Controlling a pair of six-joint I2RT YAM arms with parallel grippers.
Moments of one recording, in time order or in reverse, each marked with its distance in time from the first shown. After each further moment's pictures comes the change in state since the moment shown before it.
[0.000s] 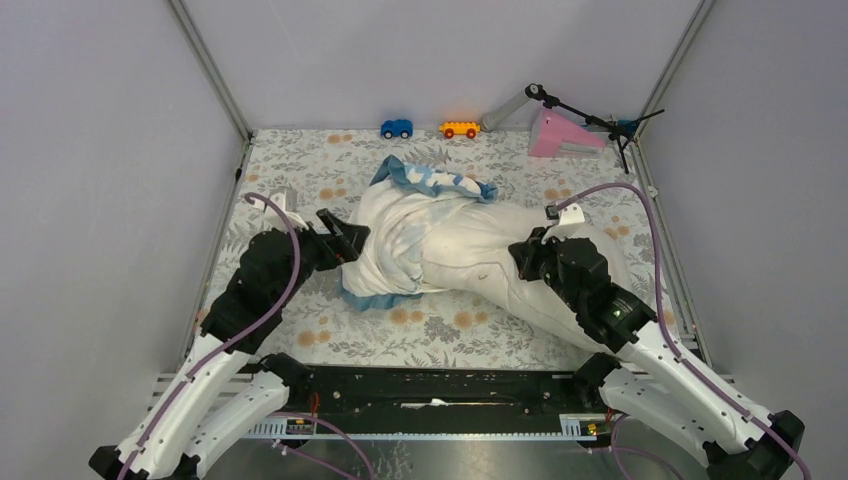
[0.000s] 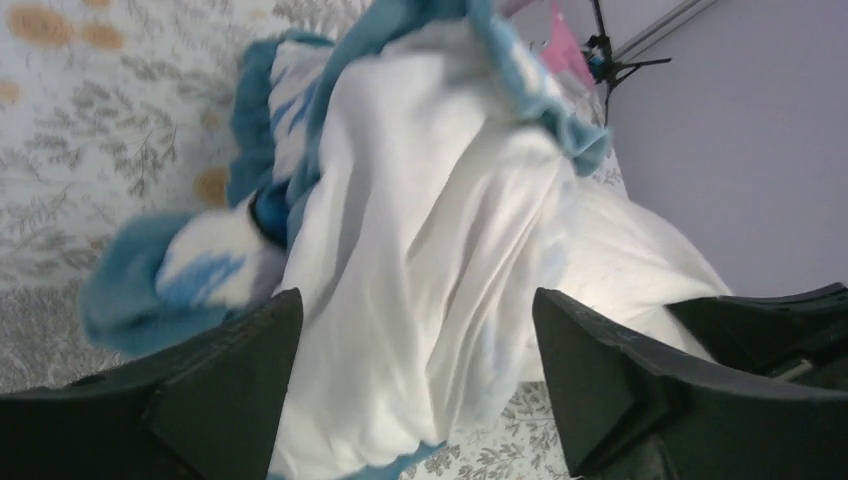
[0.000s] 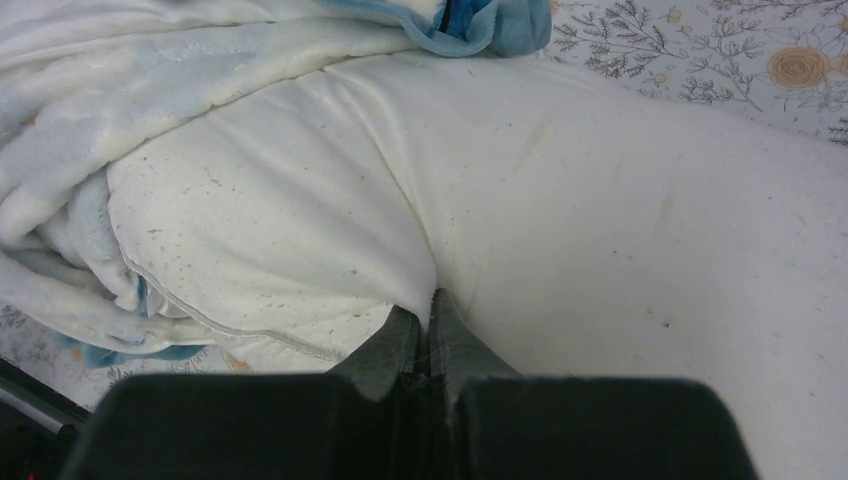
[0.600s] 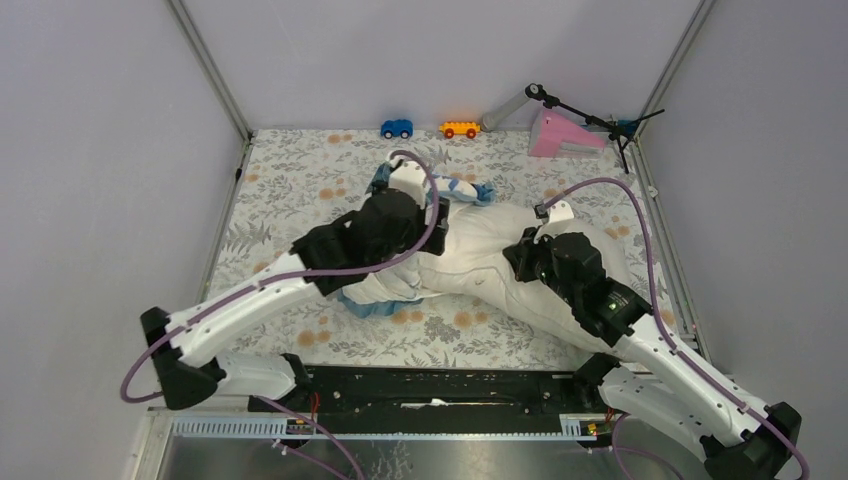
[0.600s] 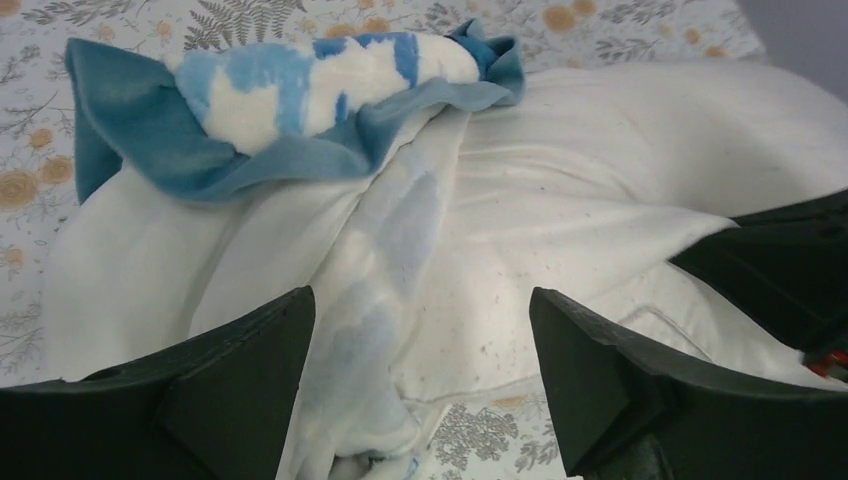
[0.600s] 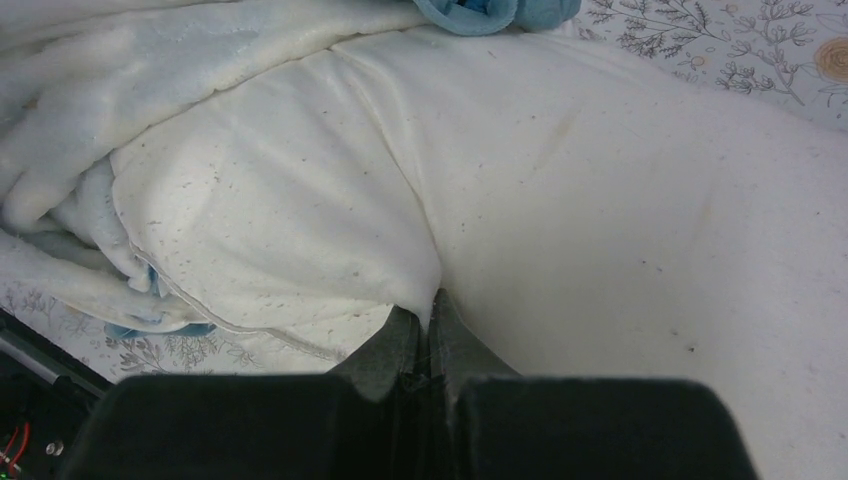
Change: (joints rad) left arm -0.484 0.589 0.536 -0.134 -0.316 0.296; right arm -0.007 0.056 0.030 -0.034 -0.077 -0.046
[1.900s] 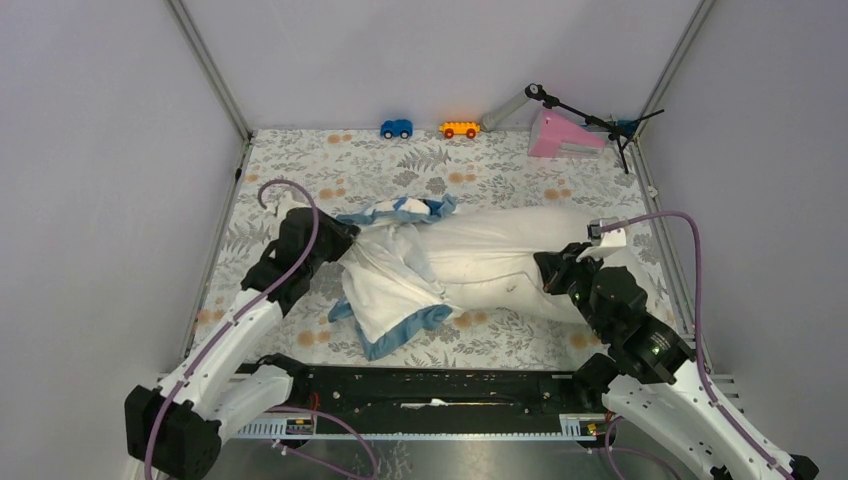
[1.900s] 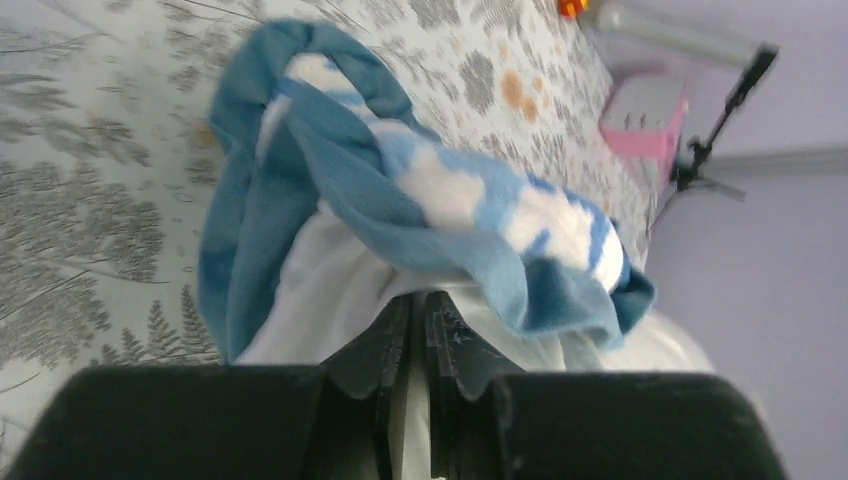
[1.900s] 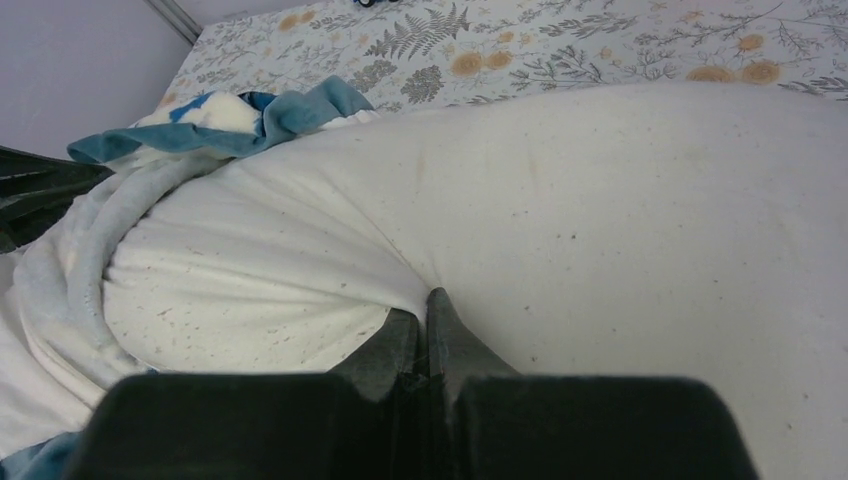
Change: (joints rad) left arm 0.623 -0.258 -0.560 0.268 0.289 -0.603; right arm 0.026 -0.339 -0.042 -0.126 0.211 0.092
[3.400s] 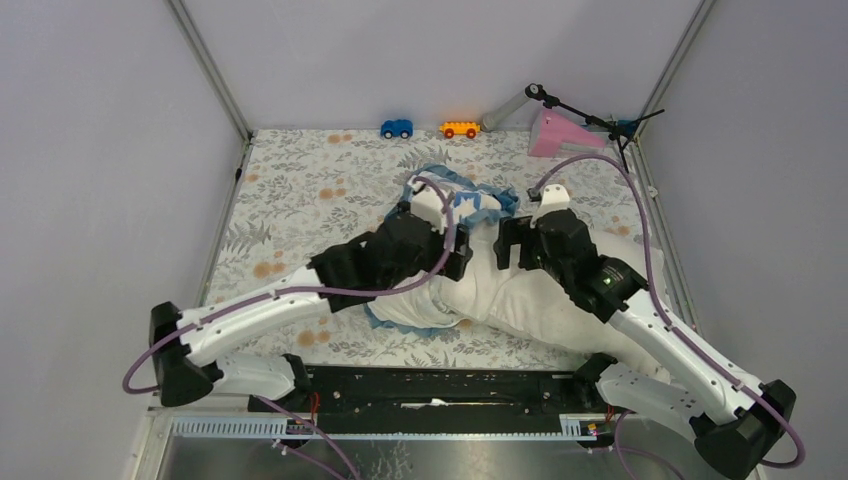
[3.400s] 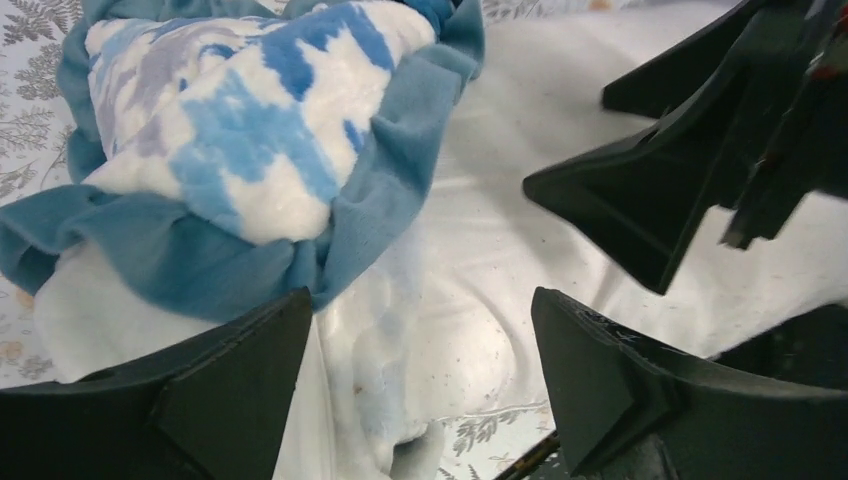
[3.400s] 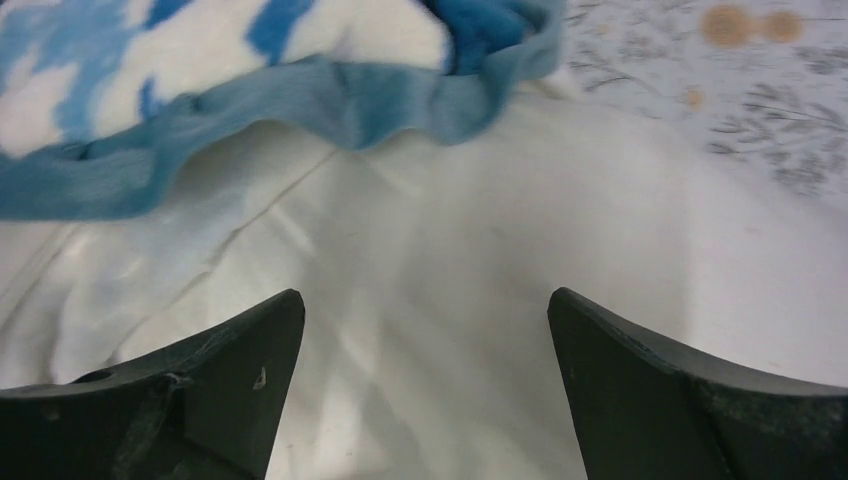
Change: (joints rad) left arm -0.690 0.256 0.414 -0.073 -0.178 0.558; right arm -0.035 0.503 0.241 -0.076 -0.159 -0.122
